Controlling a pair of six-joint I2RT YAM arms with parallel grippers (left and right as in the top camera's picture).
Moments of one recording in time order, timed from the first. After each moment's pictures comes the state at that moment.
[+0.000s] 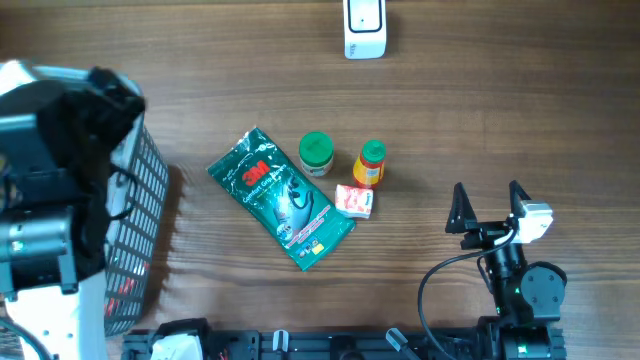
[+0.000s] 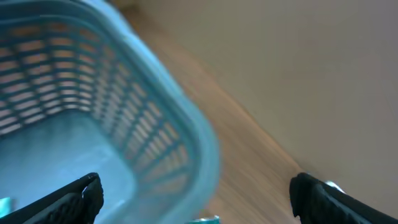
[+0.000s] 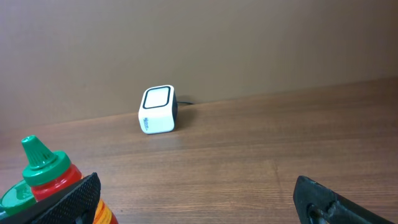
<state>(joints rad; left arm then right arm) 0.13 1.09 1.45 -0.91 -0.24 -0.65 0.01 0.03 0.01 0.00 -0.09 0.18</state>
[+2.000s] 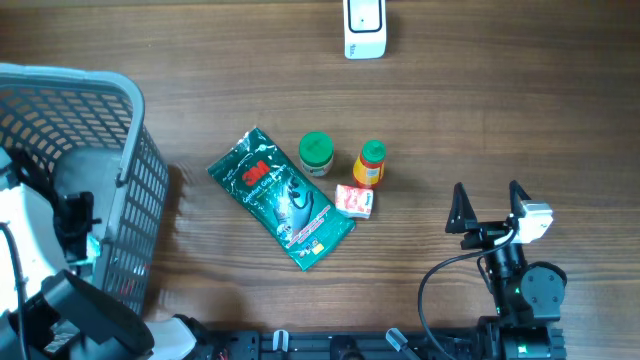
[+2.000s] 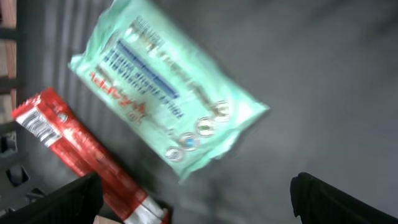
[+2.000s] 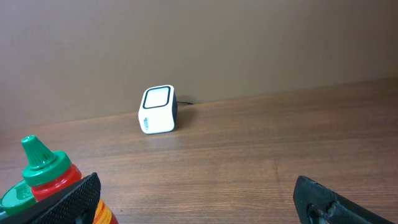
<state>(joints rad) 0.71 1.55 1.12 -1.12 -0.21 -1.03 0.01 0.03 0.01 0.00 -0.09 0.18</state>
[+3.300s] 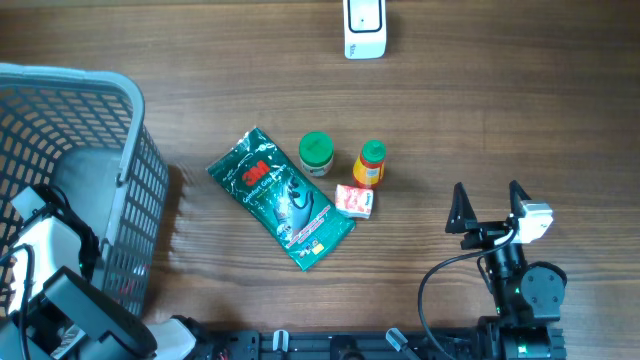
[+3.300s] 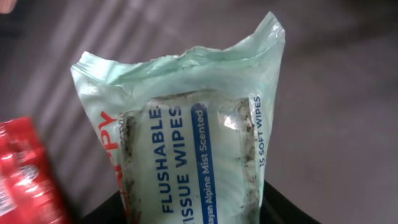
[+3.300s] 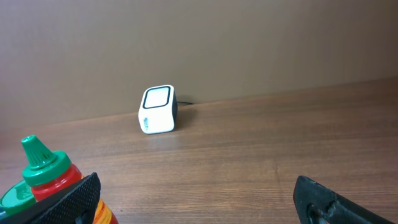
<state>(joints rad) 0.77 1.52 0.80 -0.76 -0.37 -1.21 0.01 0.03 0.01 0.00 -0.09 0.18</state>
